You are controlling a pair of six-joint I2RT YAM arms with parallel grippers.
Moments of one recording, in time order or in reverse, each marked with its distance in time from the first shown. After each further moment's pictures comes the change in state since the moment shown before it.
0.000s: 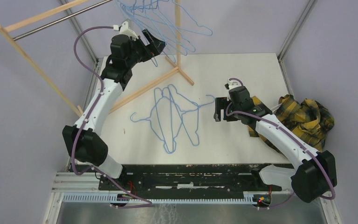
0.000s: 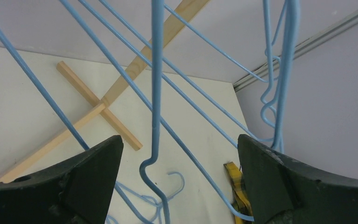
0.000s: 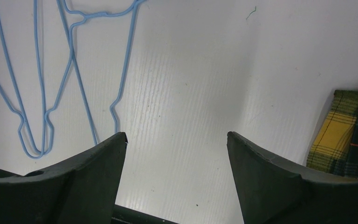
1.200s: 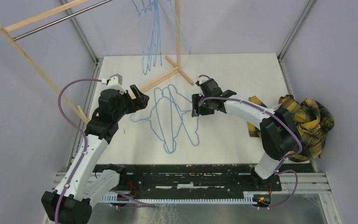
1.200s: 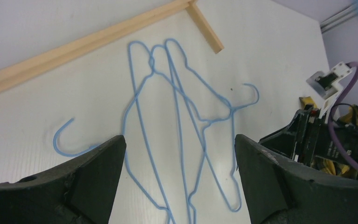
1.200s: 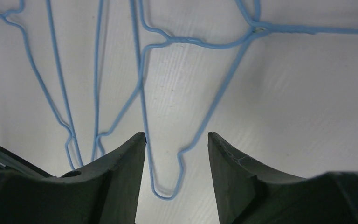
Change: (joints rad) left arm 0.021 -0.701 -0.721 -0.226 -0.160 0.132; right arm 0.127 0.491 0.254 0.115 -0.165 0.061
